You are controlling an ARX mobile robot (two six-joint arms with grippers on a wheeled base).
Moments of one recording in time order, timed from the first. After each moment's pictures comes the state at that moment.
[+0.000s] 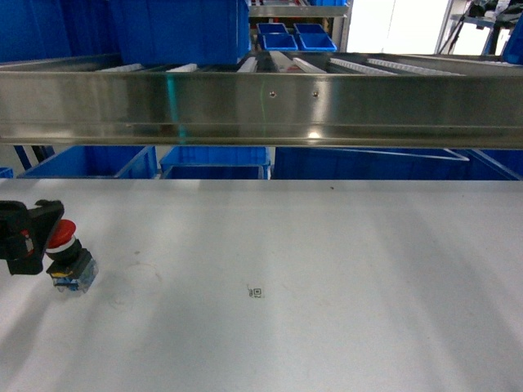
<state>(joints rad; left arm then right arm) 0.14 1.87 0.43 1.16 0.24 0.01 0.06 1.06 0.24 0.64 0.06 -0.06</state>
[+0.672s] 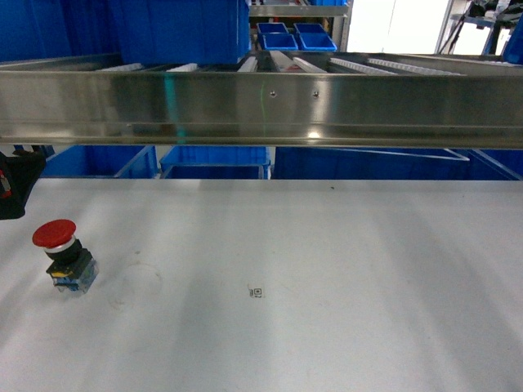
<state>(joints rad) 0.16 1.77 0.51 1.06 0.26 -0.07 0.06 1.06 0.24 0.64 0.06 -0.06</state>
